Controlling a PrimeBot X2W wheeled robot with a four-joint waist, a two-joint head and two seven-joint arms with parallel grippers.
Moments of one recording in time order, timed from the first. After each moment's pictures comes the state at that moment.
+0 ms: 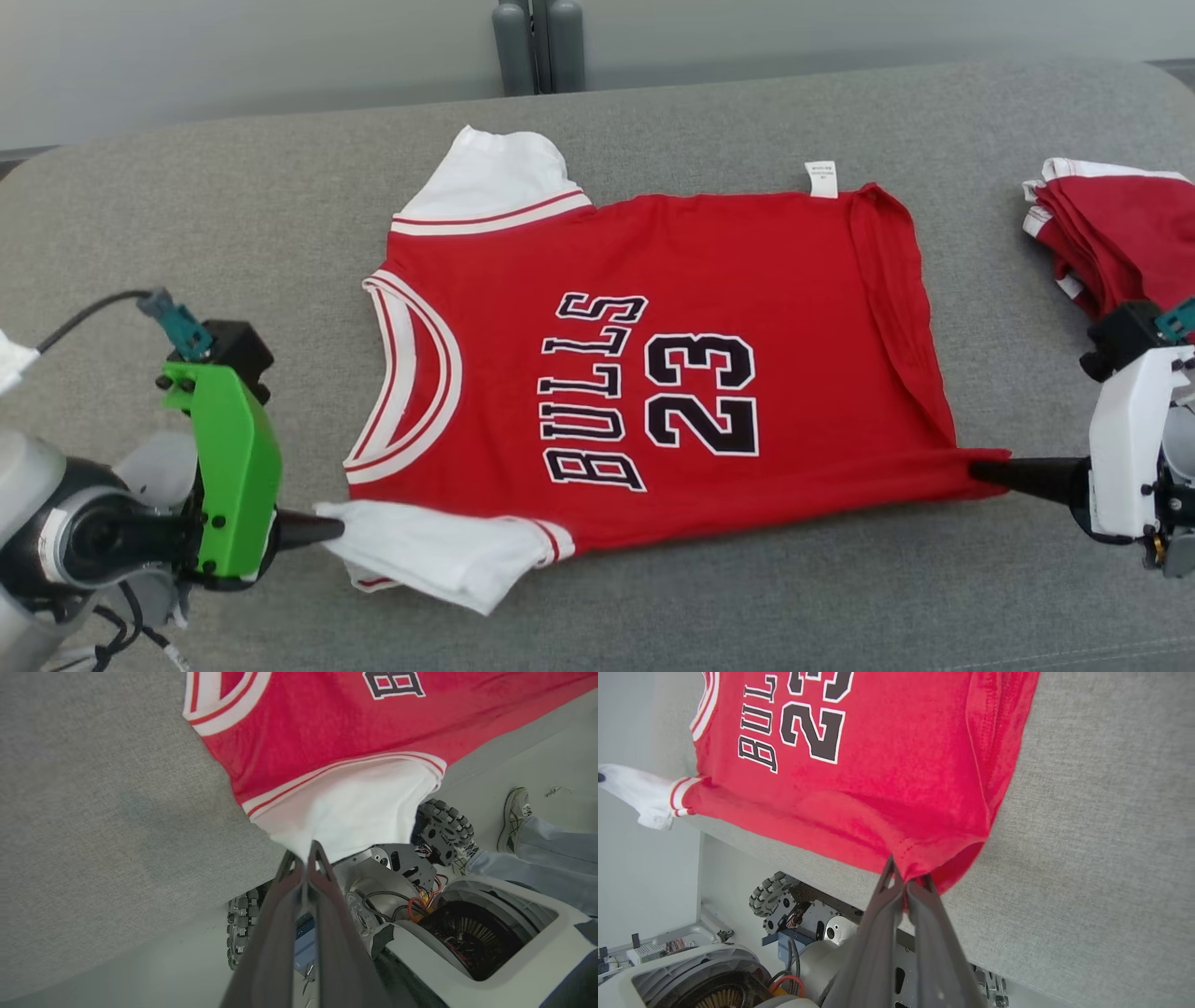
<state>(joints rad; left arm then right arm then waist) -0.64 0.92 -0.86 -0.14 -1.46 0.16 1.03 -0.75 -1.08 1.20 0.06 1.66 0.13 0.43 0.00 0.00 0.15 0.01</state>
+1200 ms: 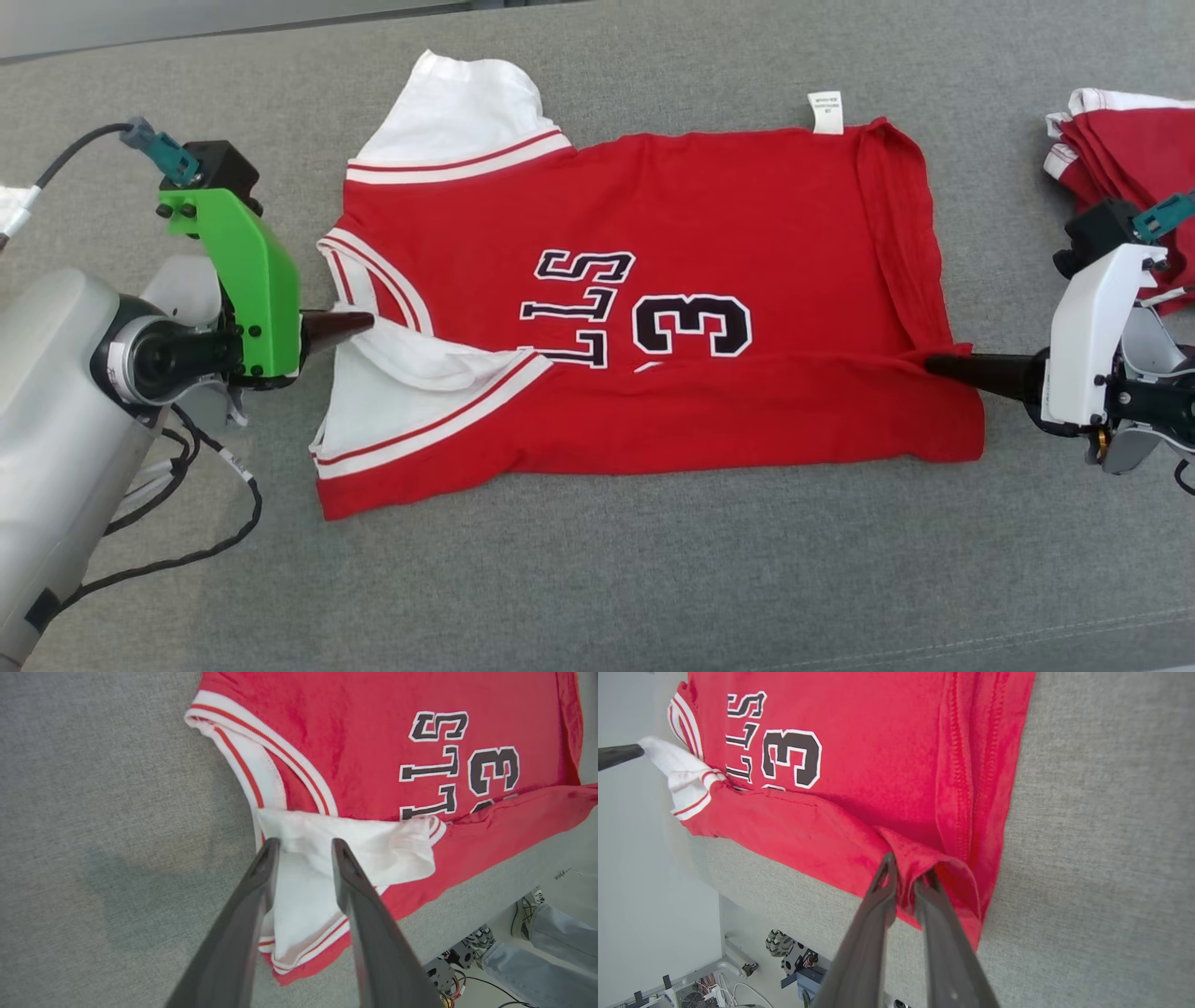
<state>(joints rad) -0.93 0.58 -0.85 0.49 -1.30 -0.05 0.83 -0.91 -0.92 1.19 0.26 1.72 0.13 0.44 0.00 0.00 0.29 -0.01</state>
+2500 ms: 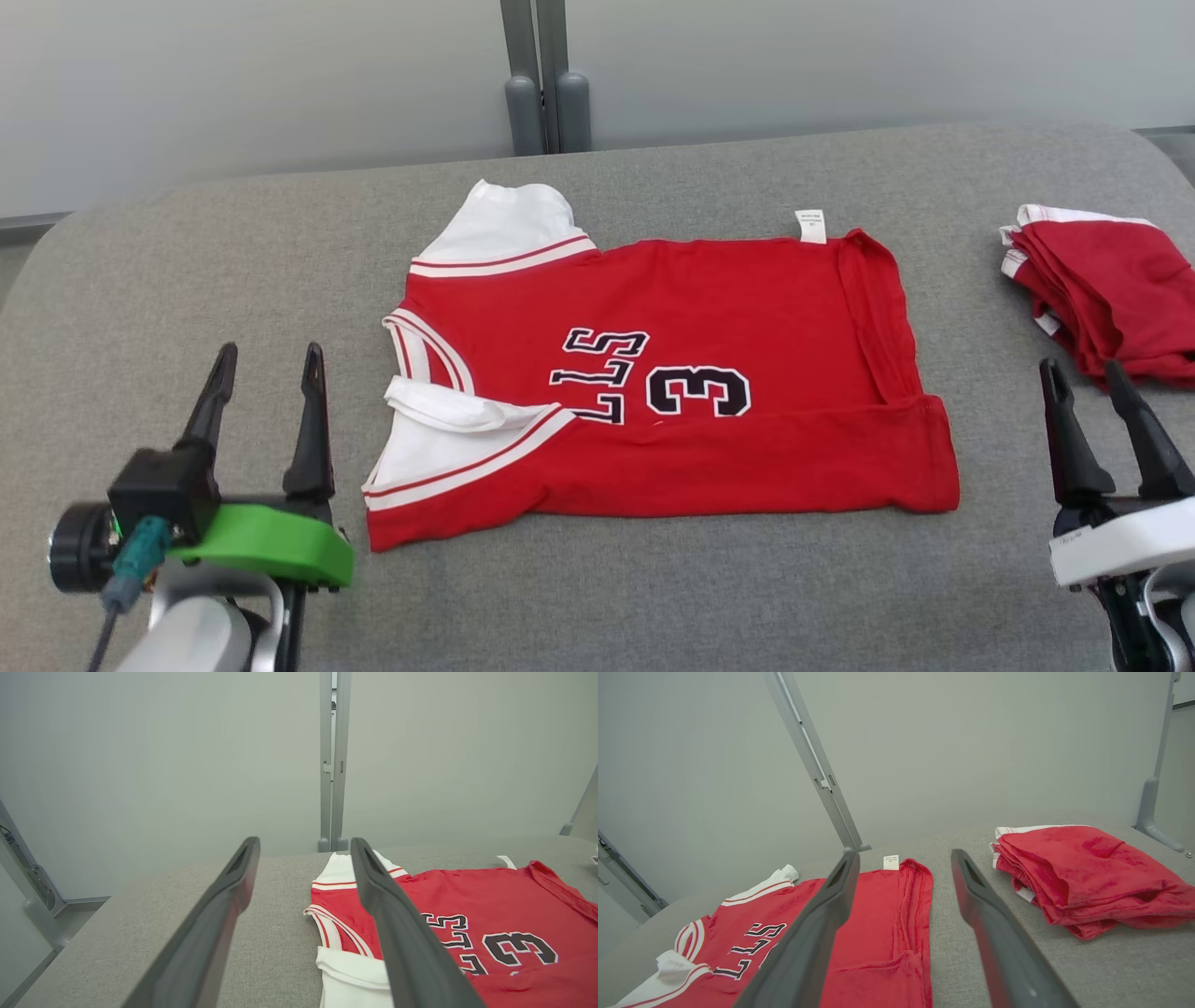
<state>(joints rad) -0.26 0.56 -0.59 0.02 -0.69 0.37 -0.26 -0.05 -0.39 0.06 0.12 0.67 0.13 -0.26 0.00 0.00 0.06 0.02</state>
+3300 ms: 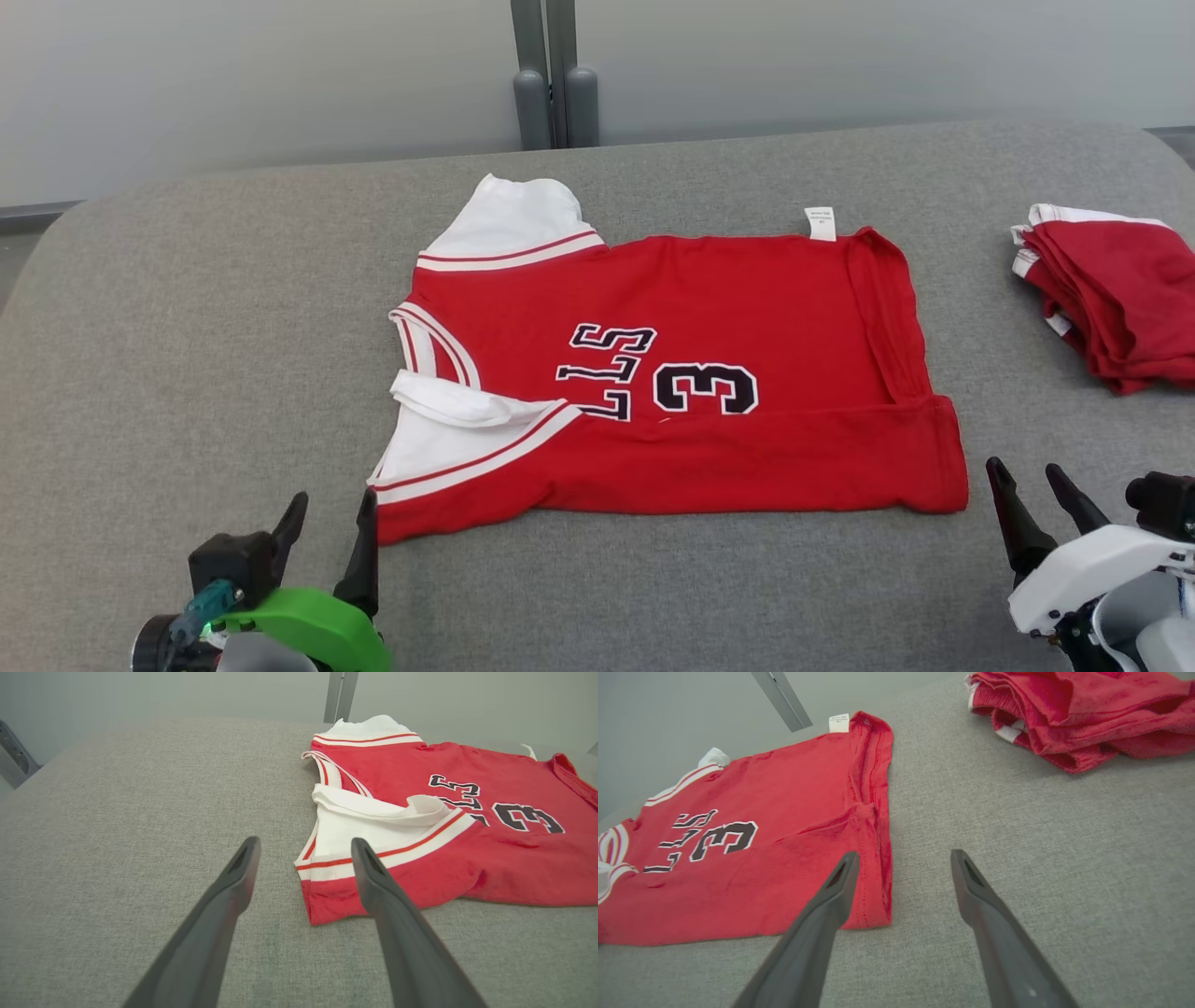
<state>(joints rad) -0.06 0.32 -0.38 0.26 -0.55 0.12 -0.15 -0.05 -0.35 0.10 0.36 0.63 0.13 -0.11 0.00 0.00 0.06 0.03</state>
